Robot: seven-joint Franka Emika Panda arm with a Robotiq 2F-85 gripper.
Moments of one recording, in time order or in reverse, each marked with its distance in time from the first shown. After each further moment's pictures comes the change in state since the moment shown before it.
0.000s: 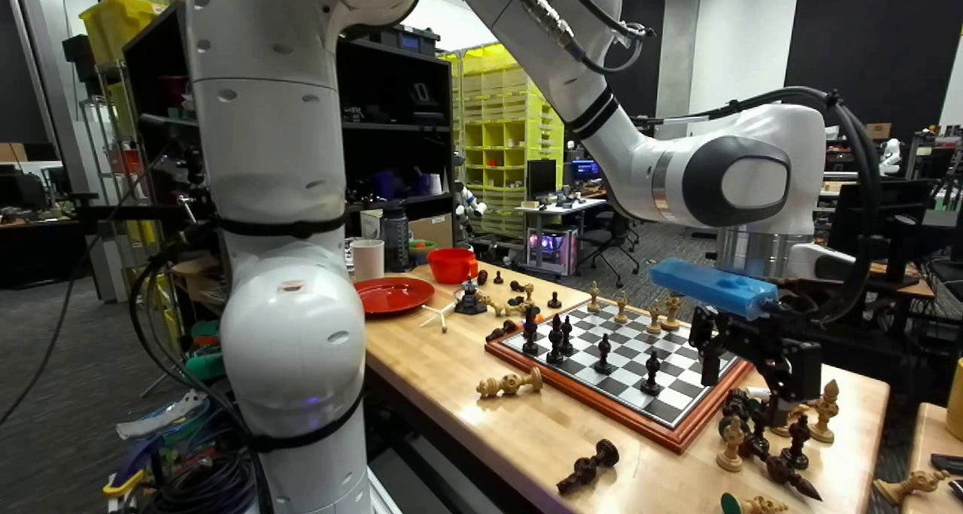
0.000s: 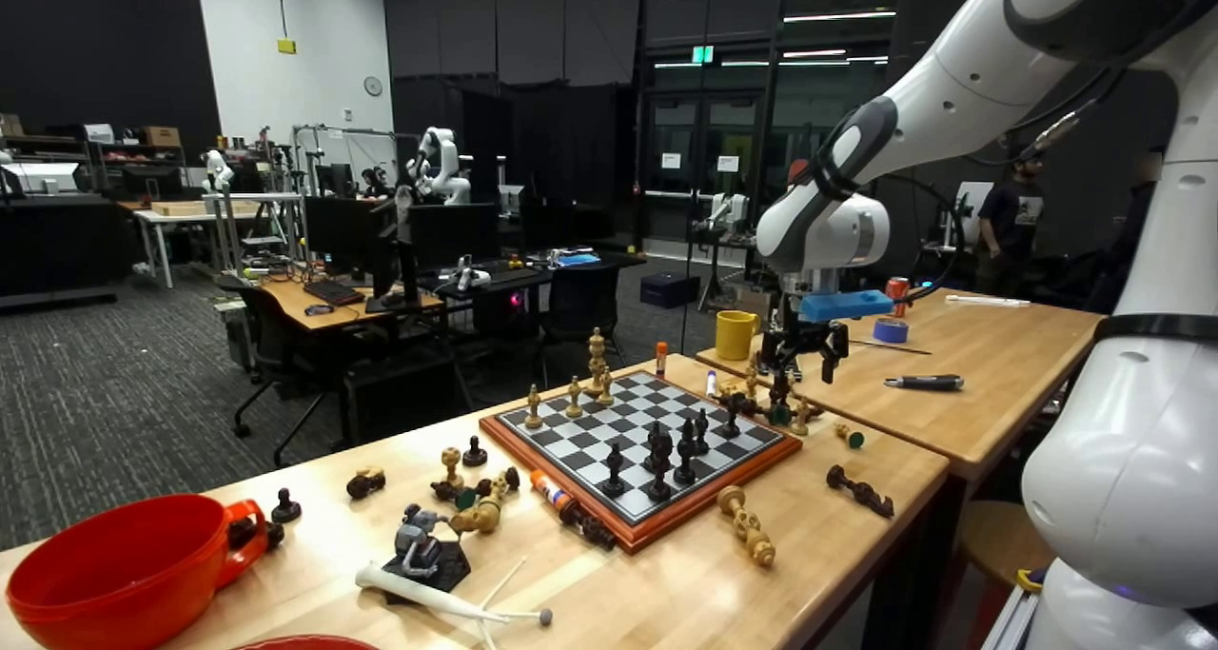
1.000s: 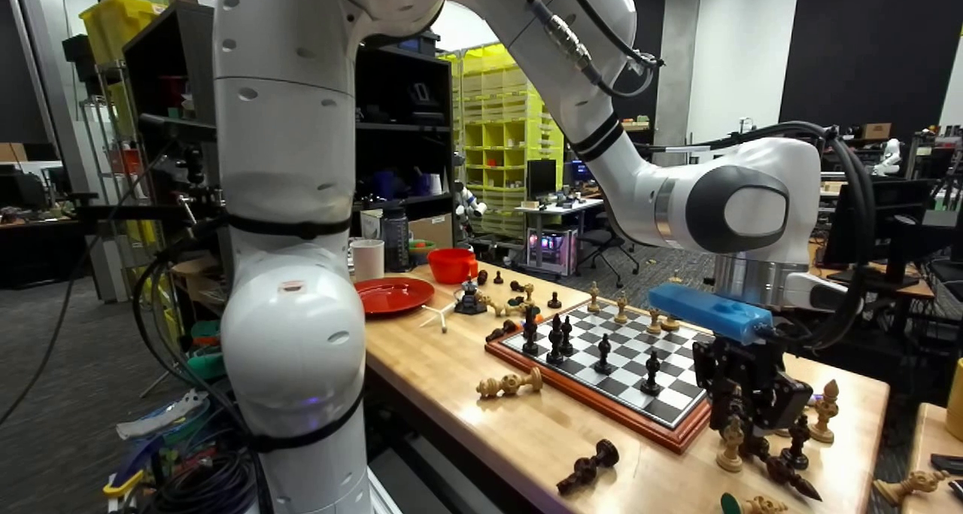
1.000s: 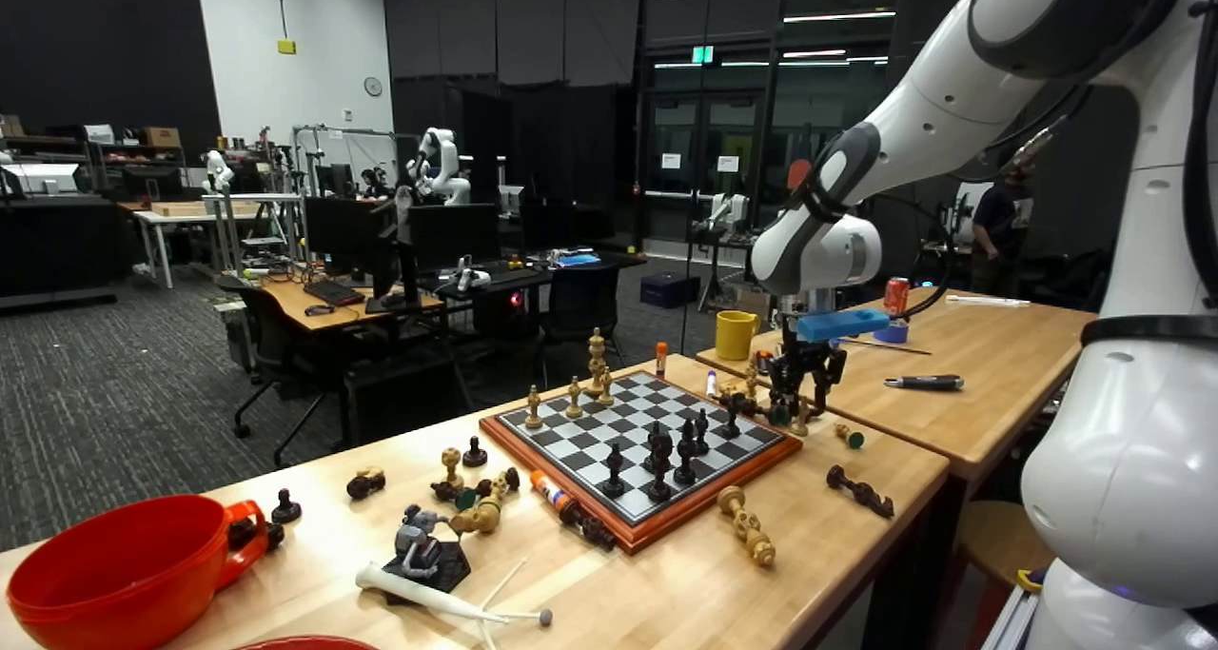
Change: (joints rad) arm 0.000 0.070 -0.001 0.001 -0.032 0.015 0.041
